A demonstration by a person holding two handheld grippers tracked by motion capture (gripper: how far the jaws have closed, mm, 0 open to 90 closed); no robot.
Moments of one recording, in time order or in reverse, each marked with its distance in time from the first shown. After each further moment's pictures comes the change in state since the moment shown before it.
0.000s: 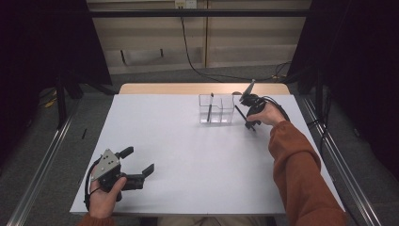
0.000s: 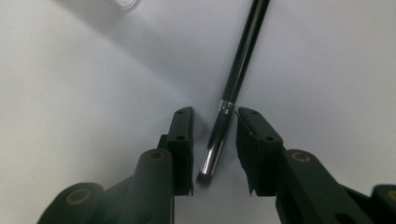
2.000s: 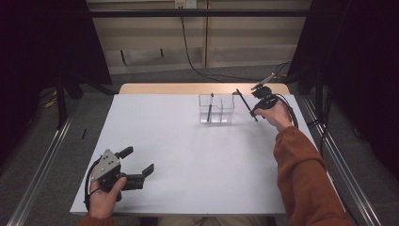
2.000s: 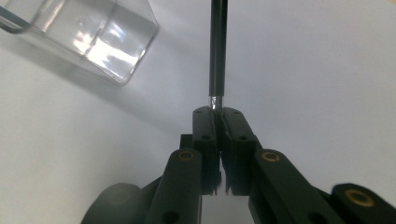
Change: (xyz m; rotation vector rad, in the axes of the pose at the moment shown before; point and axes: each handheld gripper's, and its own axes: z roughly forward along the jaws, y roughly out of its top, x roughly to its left) left arm 0.000 0.000 0.000 0.000 0.011 0.002; right arm -0.011 -0.026 -0.033 -0.330 -0.017 0.157
